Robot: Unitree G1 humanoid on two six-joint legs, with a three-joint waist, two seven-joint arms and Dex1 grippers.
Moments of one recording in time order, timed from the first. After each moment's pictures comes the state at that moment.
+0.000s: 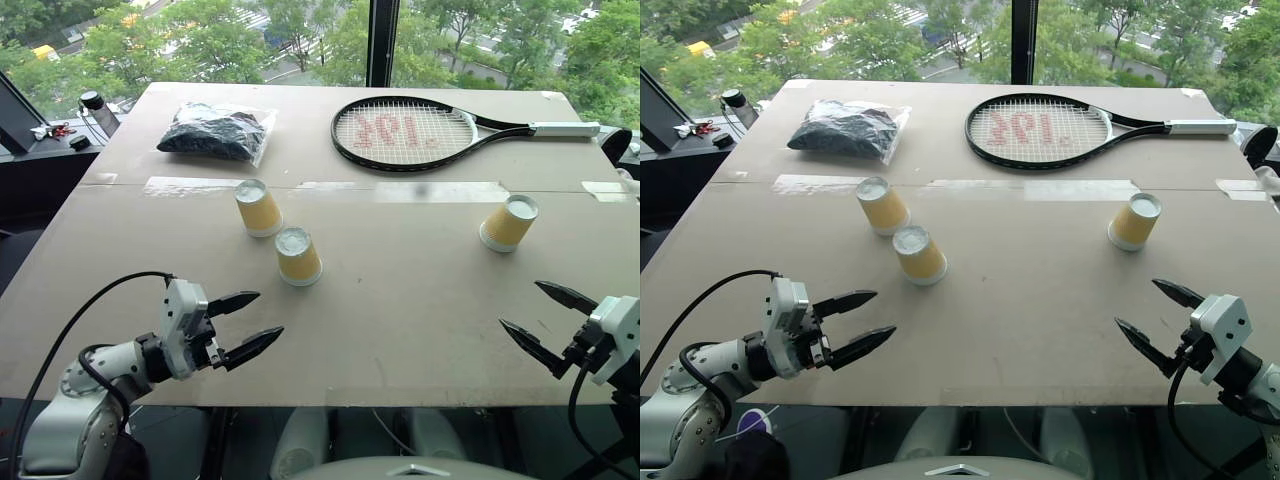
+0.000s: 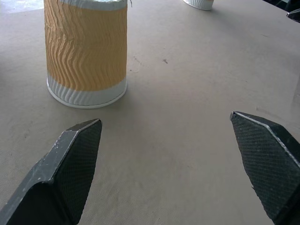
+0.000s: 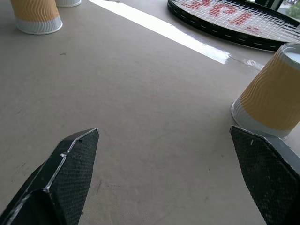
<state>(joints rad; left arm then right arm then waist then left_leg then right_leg) 0.30 0.70 0.31 -0.37 -0.61 0.36 -1.03 0.43 -0.59 -0.41 -0.41 0.45 0.06 0.88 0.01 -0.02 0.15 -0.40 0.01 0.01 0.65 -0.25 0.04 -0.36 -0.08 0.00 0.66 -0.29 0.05</state>
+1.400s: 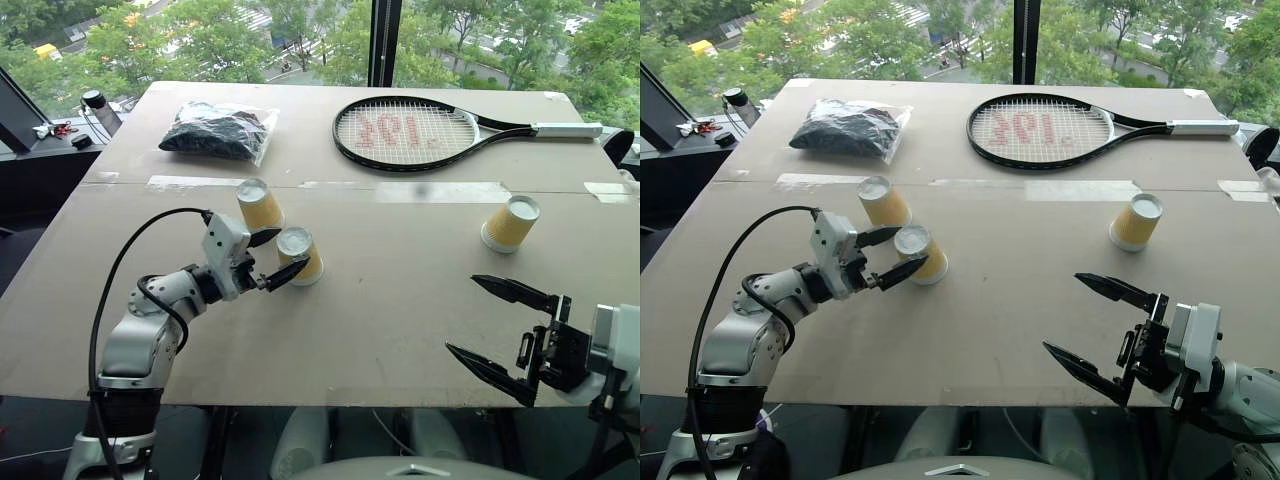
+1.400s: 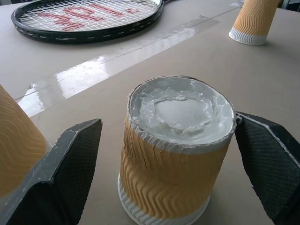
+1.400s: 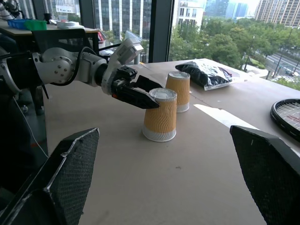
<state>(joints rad) -0.16 0.60 0.11 -0.13 -0.44 0.31 -0.86 0.45 -0.62 -0.26 -0.78 0.71 0.10 0.91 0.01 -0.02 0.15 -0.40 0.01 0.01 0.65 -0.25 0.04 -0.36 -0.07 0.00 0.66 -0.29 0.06</state>
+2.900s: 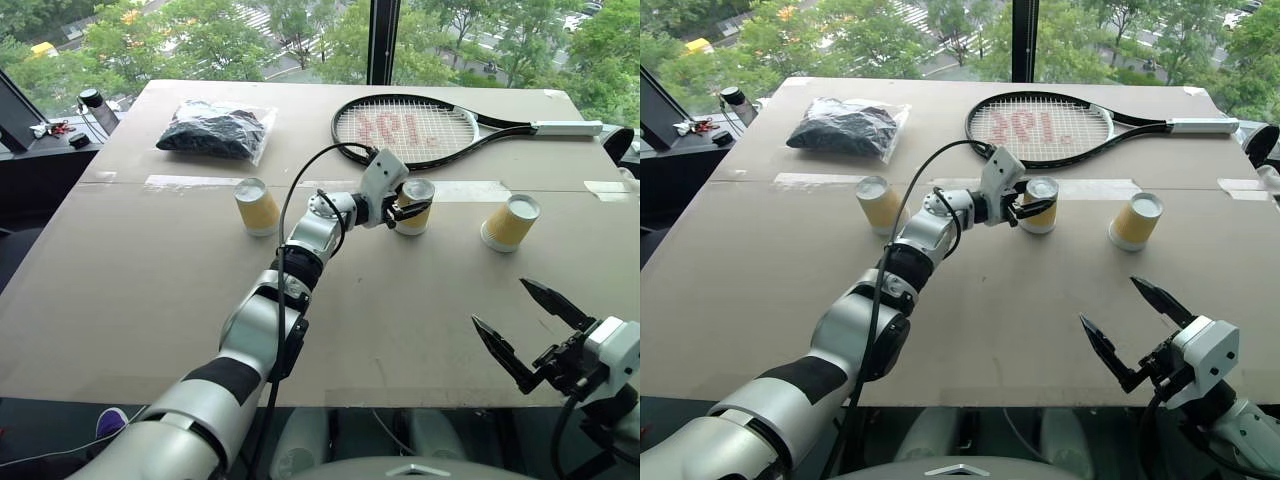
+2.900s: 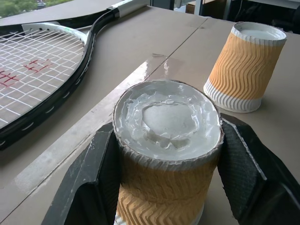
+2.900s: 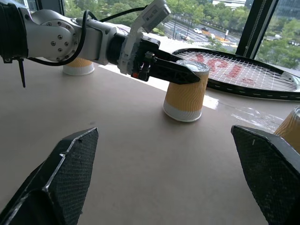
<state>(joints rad) -1.06 0.06 -0.17 0.96 -0.10 0.01 -0.78 0.63 -0.40 -0.29 -0.73 0.46 0.02 0.66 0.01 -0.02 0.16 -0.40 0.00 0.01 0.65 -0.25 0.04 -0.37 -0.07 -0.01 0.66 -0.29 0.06</state>
